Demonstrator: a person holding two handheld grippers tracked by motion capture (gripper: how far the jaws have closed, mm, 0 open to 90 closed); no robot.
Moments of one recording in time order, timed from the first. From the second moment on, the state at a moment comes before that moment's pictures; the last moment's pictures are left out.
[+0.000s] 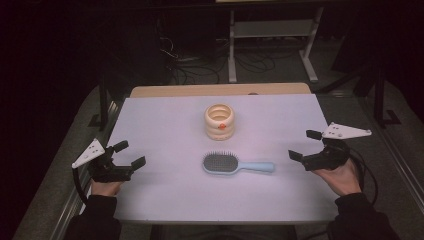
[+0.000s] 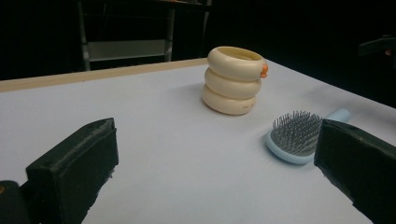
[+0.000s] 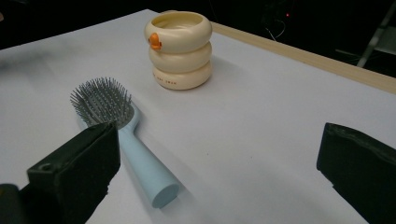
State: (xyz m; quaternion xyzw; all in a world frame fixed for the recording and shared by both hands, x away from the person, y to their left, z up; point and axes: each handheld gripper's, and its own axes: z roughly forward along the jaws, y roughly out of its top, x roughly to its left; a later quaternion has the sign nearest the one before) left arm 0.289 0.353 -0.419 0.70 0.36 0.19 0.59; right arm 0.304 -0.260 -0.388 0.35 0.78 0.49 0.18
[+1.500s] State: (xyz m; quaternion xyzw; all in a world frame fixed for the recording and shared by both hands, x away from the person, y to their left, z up) left arm 0.288 0.352 -0.419 0.70 0.36 0.19 0.59; right arm 0.344 -0.208 -0.355 0.28 0.85 0.42 0.14
